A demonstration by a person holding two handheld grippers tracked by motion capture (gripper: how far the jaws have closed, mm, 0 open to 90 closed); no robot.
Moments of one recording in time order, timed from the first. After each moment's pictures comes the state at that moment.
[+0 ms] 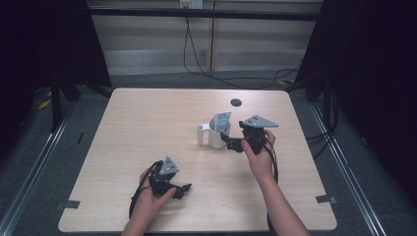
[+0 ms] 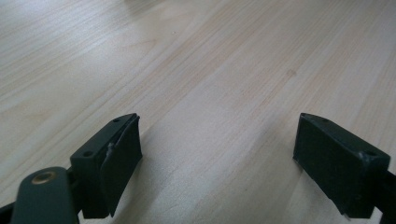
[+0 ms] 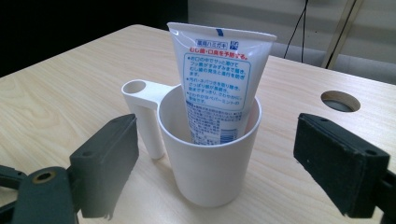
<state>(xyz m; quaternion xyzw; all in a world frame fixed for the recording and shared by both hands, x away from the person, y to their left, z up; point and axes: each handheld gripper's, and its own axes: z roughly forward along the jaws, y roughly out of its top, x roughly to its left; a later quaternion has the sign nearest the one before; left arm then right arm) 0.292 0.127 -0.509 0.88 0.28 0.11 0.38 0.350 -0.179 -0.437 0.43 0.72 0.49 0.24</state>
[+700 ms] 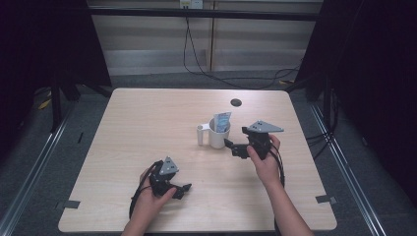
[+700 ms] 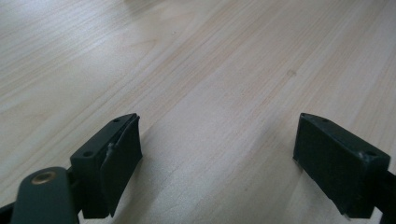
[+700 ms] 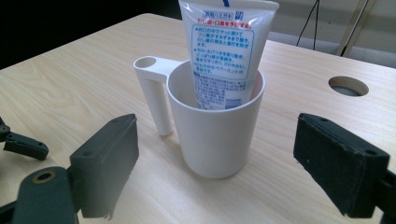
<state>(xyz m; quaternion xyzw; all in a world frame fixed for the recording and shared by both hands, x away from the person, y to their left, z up) 0.292 0.127 -0.509 0.88 0.28 0.11 0.38 0.336 -0.192 -0.443 0.42 0.73 0.49 0.22</state>
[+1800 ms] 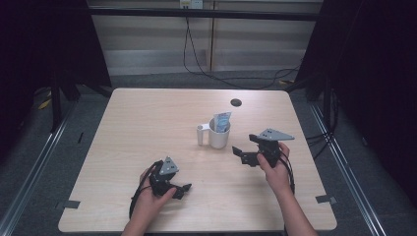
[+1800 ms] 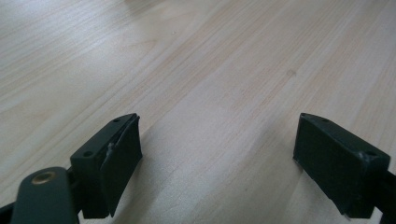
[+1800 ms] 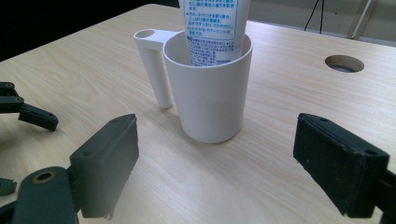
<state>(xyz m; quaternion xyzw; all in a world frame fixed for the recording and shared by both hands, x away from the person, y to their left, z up) 0.292 0.127 -0.509 0.88 0.28 0.11 0.38 0.316 -0.218 -0.455 0.42 0.74 0.49 0.20</state>
